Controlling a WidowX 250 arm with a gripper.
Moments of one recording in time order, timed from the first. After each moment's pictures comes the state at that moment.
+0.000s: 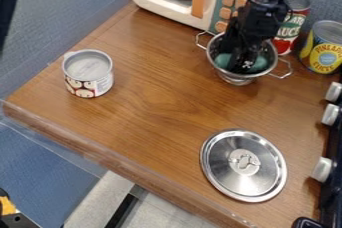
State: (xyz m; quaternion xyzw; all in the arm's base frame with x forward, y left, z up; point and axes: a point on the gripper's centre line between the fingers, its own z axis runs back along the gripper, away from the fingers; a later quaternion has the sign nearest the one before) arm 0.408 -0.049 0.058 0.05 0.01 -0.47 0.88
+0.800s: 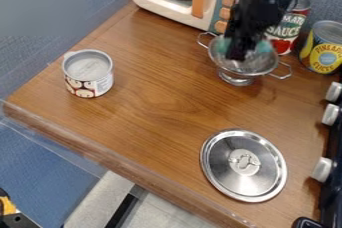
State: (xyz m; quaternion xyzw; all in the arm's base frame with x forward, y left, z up) arm 0.402 -0.049 0.090 0.08 -0.03 -0.46 0.88
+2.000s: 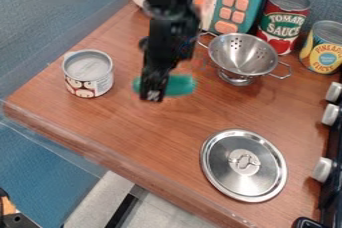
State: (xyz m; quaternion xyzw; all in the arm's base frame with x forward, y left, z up) arm 0.258 -0.004 0.082 0.03 -0.02 -0.50 0.87
